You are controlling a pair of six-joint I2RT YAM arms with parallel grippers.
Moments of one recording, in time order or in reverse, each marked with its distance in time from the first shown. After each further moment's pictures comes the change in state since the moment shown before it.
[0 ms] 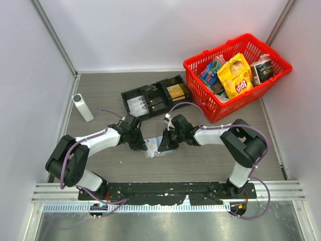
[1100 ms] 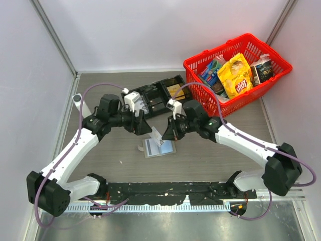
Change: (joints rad) left arm 0.132 -0.332 0.263 -0.135 0.389 0.647; right arm -0.022 -0.389 0.153 -0.385 -0.017 -0.327
